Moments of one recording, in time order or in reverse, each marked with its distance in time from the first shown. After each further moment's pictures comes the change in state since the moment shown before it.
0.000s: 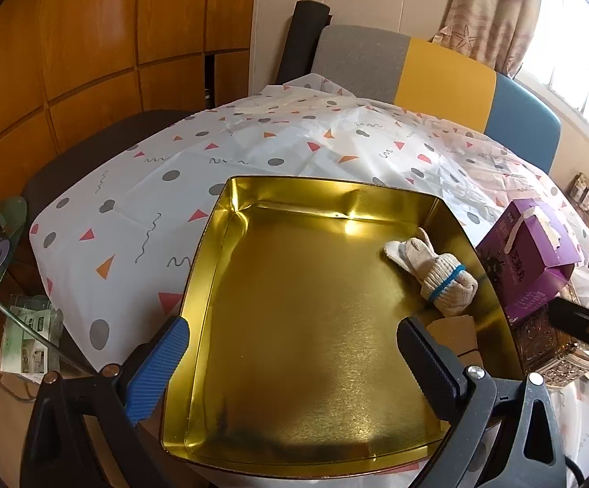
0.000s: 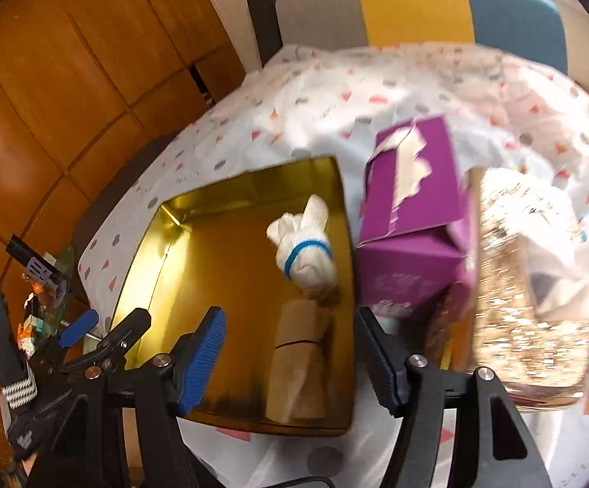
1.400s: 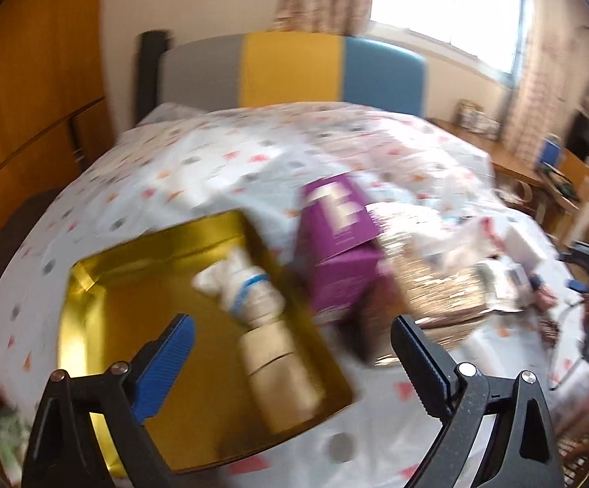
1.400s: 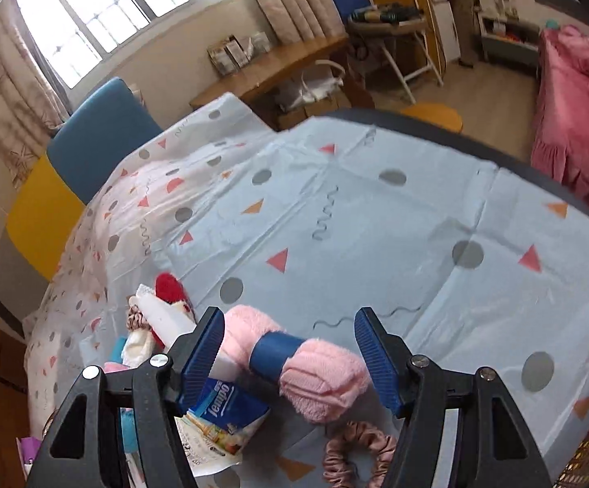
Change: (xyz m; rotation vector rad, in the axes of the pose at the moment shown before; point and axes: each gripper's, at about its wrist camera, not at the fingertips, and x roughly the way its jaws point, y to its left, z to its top) left arm -0.054 -0.154 0.017 0.380 -0.009 -0.327; right arm -0.183 -0.399 -0.117 0.994 -0.346 -0.551
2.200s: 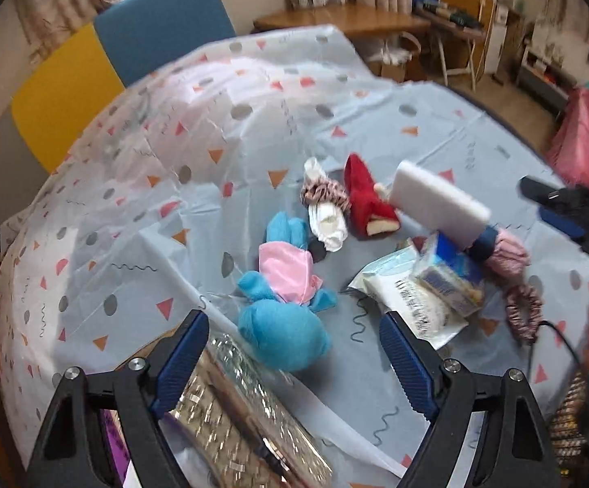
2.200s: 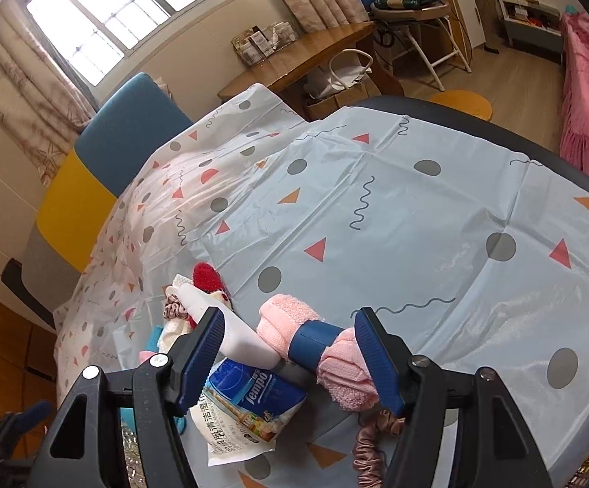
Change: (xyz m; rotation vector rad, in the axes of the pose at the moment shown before) left arm 0.168 -0.256 0.095 0.583 0.331 -0.136; right arm -0.006 0.007 0.002 0.016 0.020 0.133
